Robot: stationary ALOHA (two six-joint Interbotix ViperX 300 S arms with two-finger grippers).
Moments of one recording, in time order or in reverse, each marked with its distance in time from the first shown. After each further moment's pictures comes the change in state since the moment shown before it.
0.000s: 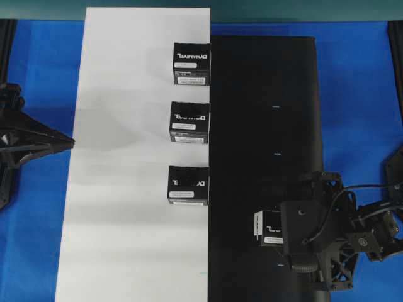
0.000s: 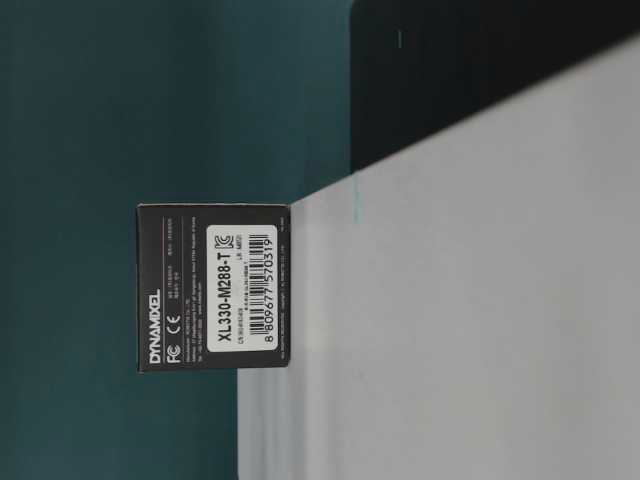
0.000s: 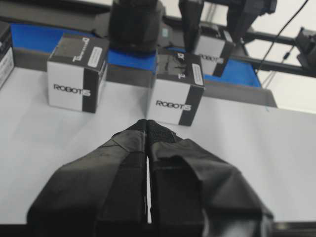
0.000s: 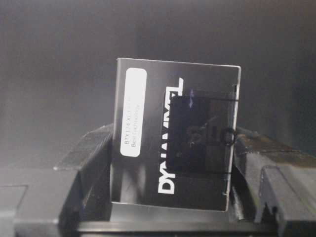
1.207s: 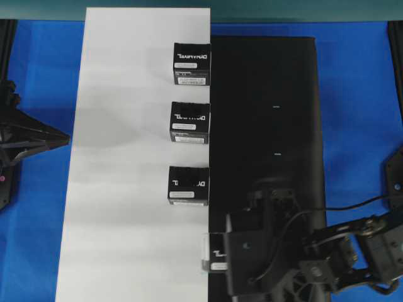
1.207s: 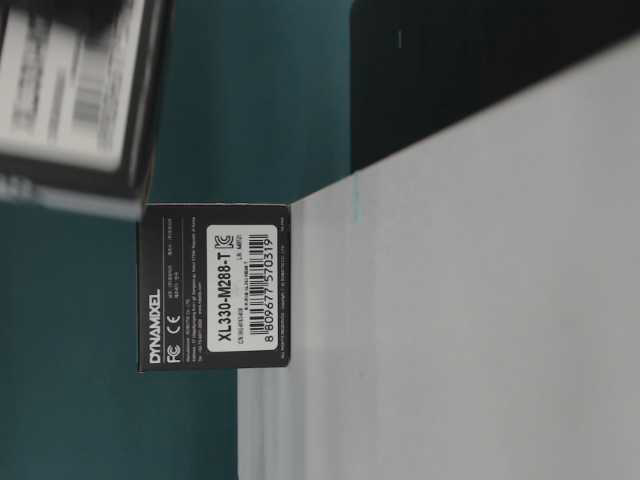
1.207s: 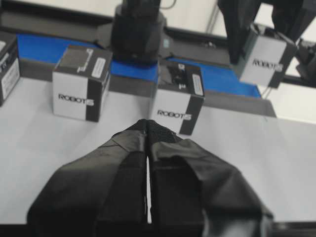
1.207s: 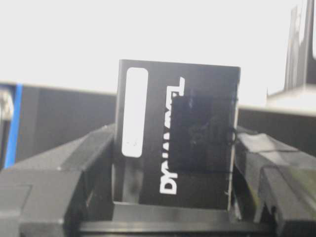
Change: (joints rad) left arm 0.009 -0.029 -0.002 -0.002 0.000 0.000; right arm -0.002 0.222 -0.359 0.003 0.051 -0.071
